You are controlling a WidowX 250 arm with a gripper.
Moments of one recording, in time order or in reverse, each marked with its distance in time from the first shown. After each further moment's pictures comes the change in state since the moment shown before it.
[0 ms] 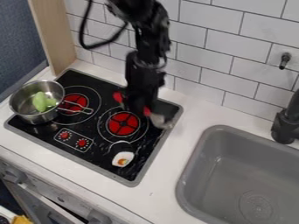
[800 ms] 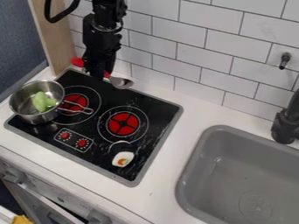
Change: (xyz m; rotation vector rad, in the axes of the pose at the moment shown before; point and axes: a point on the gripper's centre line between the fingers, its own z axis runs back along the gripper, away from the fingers) arm 0.105 0.003 -0.001 0.020 -0.149 0.179
